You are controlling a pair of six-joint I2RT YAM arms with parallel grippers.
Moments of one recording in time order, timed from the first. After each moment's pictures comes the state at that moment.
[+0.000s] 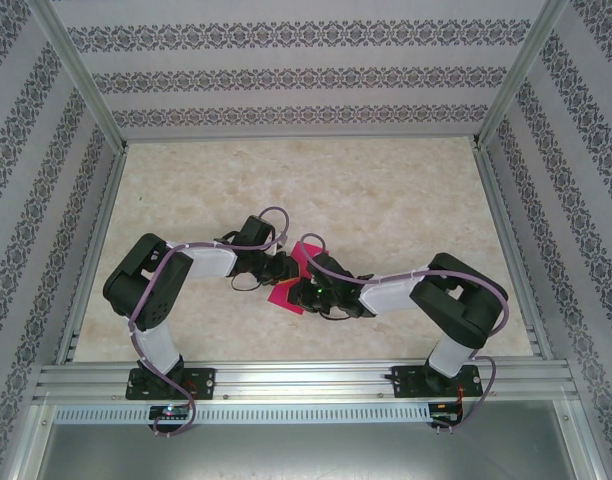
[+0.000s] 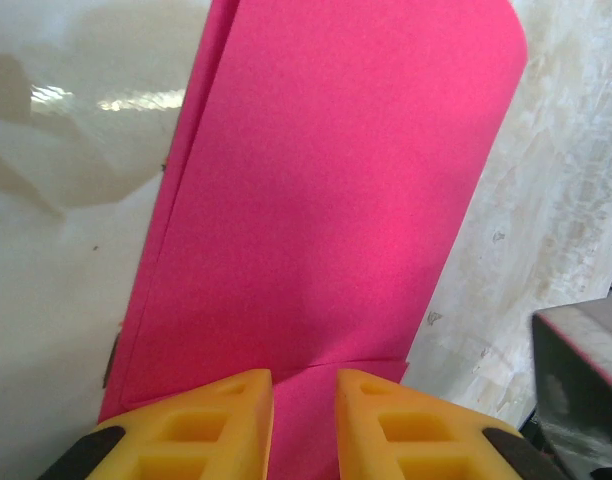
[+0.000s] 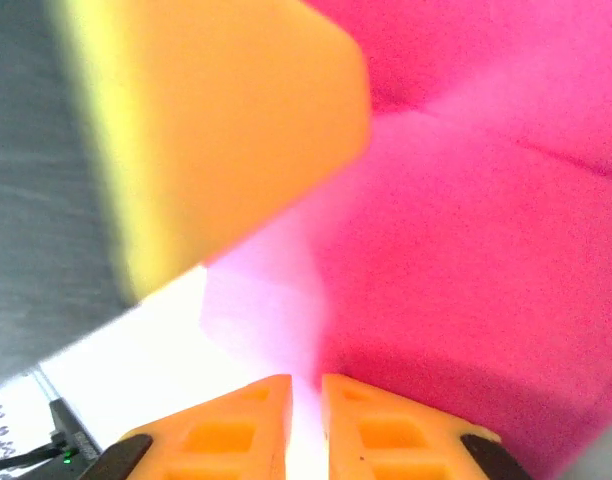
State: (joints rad) left arm -0.55 1.79 0.84 -0.06 0.58 -0.78; right arm 0.91 1.69 0.62 0.26 -0.26 1.13
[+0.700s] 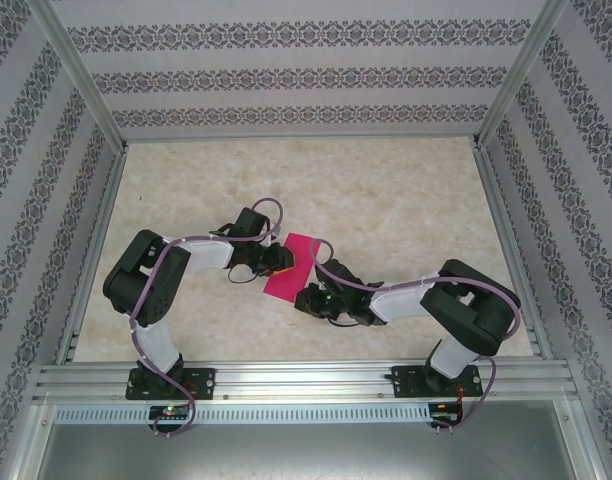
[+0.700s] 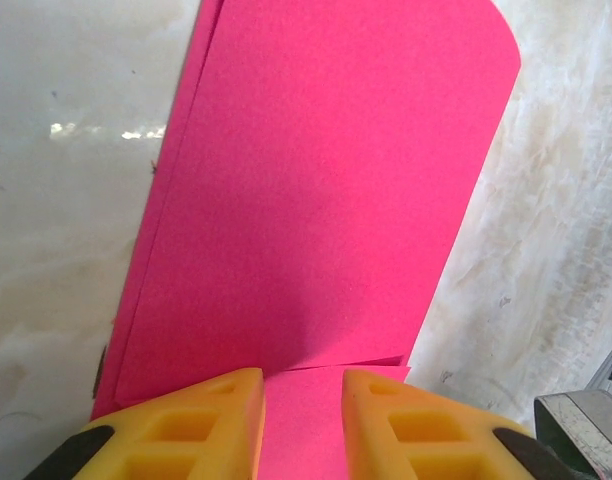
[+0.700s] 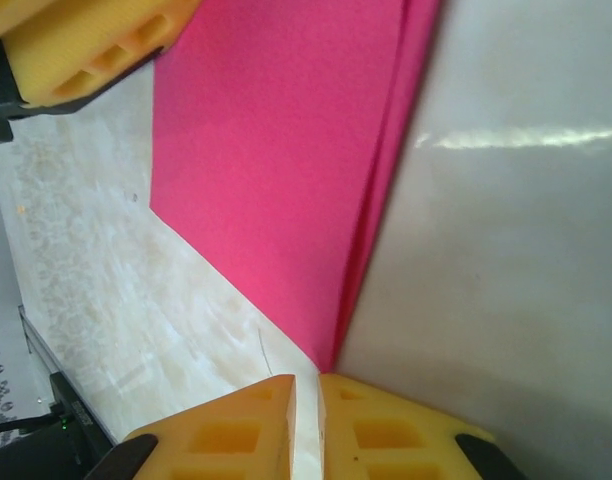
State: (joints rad) left arm -0.49 1.81 0.89 -0.10 0.55 -0.76; right arm 0.91 1.62 0.52 0.29 -0.28 1.12
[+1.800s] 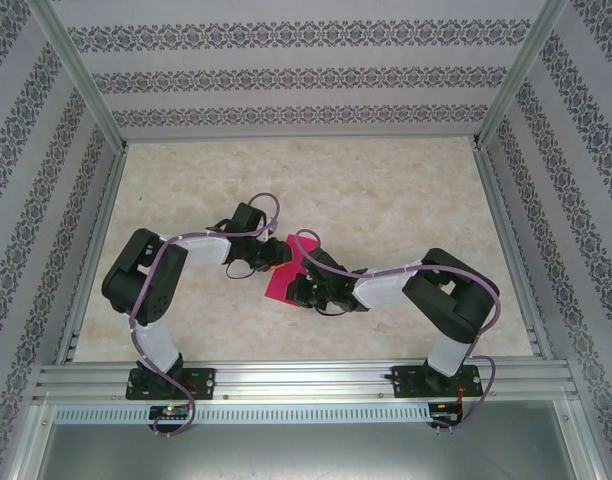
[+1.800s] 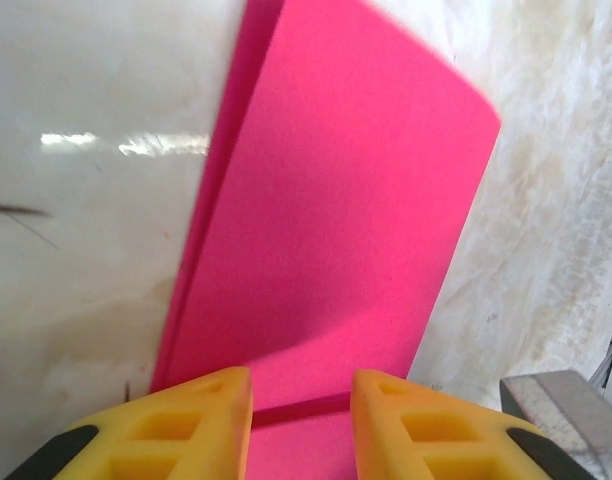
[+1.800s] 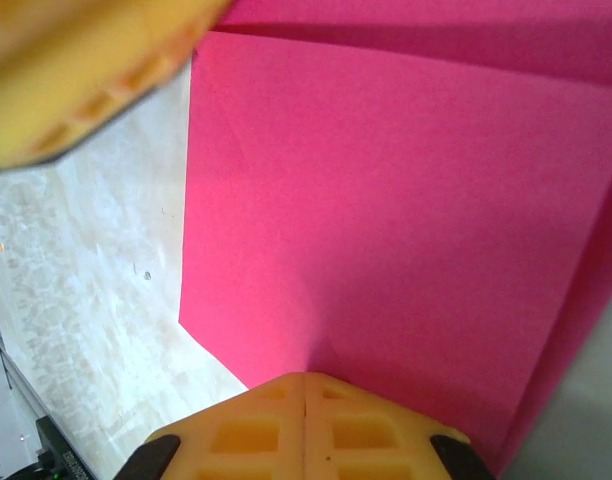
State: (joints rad) left arm -0.46 1.81 0.92 -0.12 0.55 -0.73; right arm 0.90 1.75 0.70 0.20 -0.26 1.10
